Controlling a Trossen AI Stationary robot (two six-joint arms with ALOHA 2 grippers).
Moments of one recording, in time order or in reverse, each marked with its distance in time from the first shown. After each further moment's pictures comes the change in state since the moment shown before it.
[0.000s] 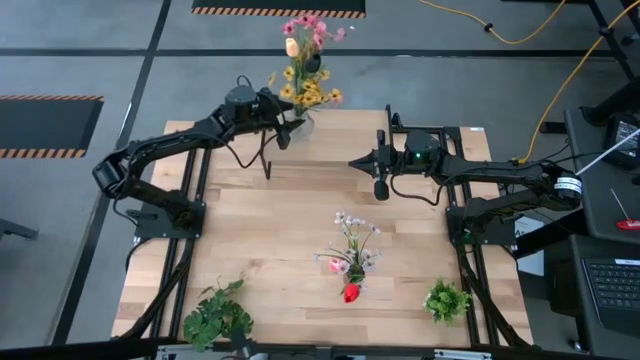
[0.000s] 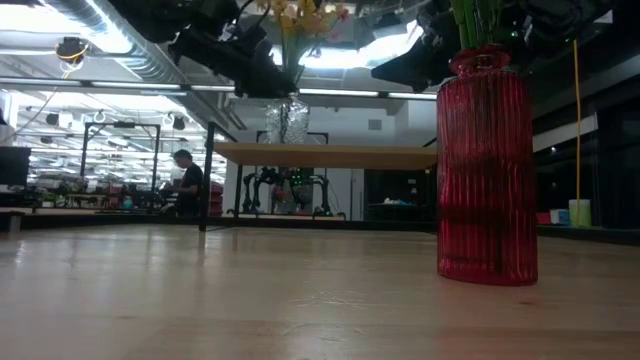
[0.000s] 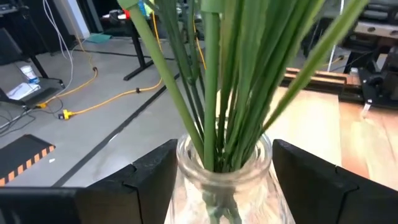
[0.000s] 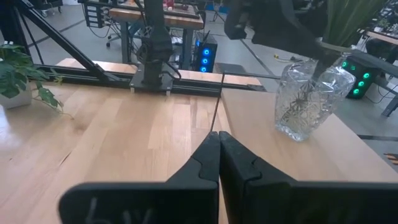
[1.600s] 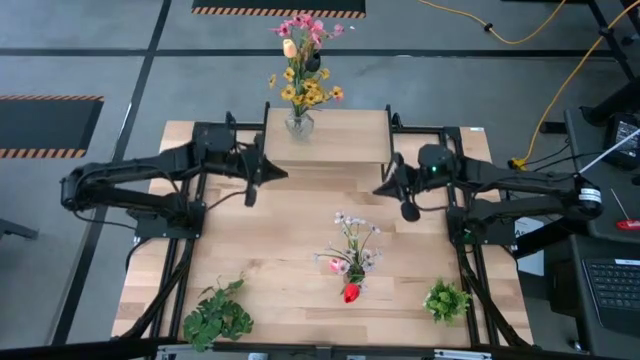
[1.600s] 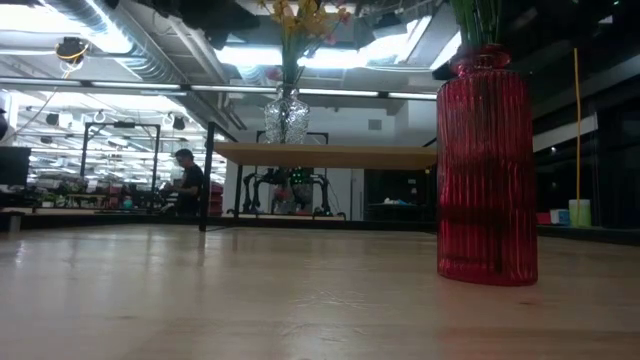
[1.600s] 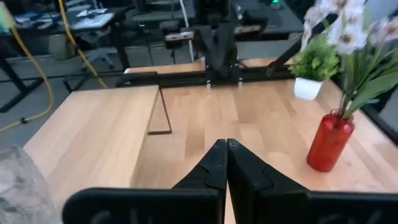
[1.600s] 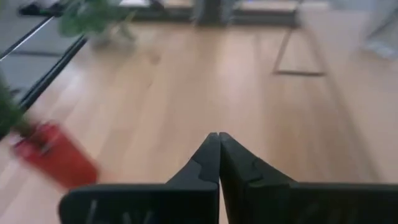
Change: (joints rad) left arm -0.396 -0.406 -0.122 -0.330 0.067 0.014; right arm 0.113 -0.282 0.002 -0.573 -0.026 0.037
